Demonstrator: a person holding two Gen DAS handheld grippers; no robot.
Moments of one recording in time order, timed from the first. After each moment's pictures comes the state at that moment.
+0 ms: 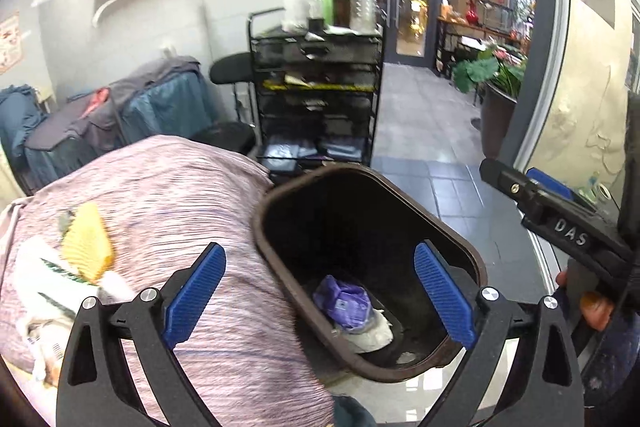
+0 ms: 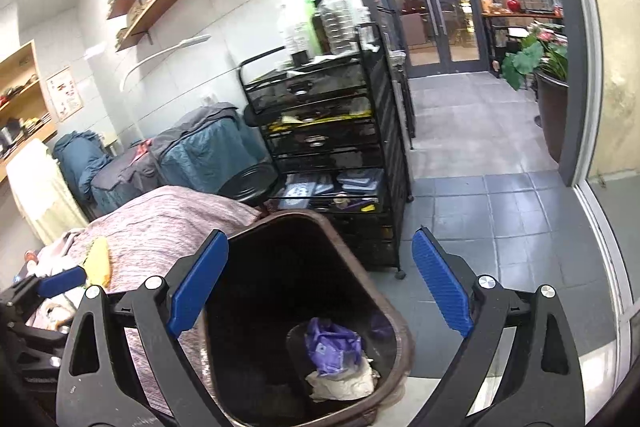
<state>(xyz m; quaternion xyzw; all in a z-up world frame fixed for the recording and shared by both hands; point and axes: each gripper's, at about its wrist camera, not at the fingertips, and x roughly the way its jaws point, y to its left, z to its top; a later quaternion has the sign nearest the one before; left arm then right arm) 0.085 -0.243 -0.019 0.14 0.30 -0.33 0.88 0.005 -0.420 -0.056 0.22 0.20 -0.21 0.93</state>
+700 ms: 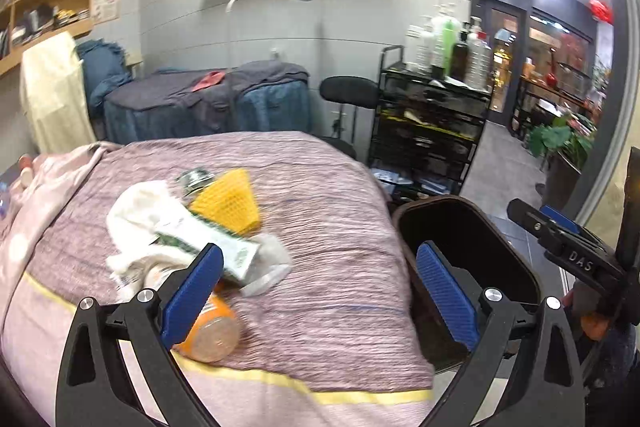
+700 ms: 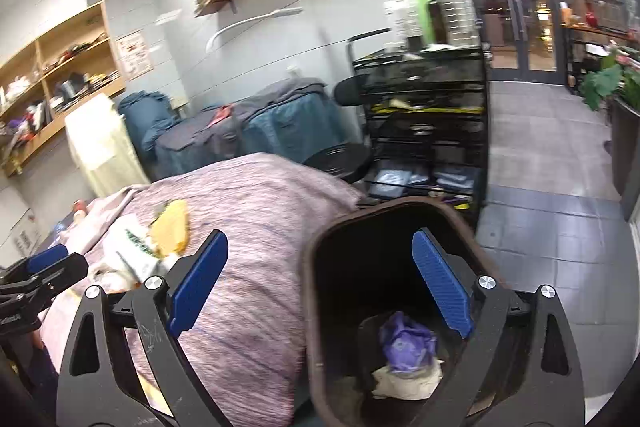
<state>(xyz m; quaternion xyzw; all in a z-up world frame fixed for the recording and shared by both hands) 0.093 -0.102 0.001 0.05 0.28 -0.19 0.94 0.065 -0.331 -0.041 0.18 0.22 -0.06 0.96</state>
